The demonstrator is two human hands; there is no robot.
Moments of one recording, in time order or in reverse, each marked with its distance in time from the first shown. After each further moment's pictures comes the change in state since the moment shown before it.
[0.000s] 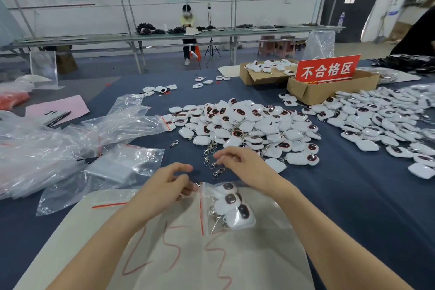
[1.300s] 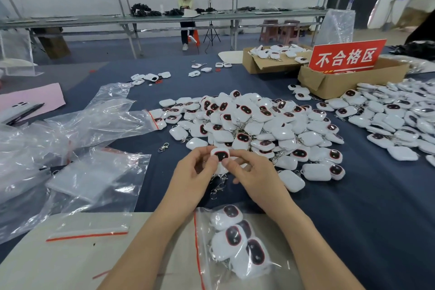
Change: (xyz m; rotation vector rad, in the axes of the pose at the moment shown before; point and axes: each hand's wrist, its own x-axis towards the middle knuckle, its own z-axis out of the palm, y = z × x) left_hand 0.090 -0.007 0.060 -0.273 0.087 0.308; right_hand 0.028 0.034 0.007 0.087 0.212 -0.033
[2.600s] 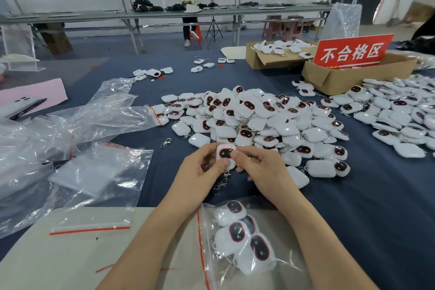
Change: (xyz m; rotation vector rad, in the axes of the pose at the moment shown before) left_hand -0.004 0.005 0.000 0.027 -0.128 0.052; right_hand 0.000 -0.001 -0.007 0.166 -0.001 0.034
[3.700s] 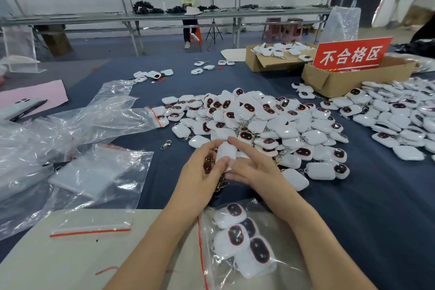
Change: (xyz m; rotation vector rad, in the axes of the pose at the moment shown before) left_hand -0.002 -0.002 0.005 0.125 0.086 0.012; right_hand -0.003 -0.001 0.004 0.352 -0.194 0.139
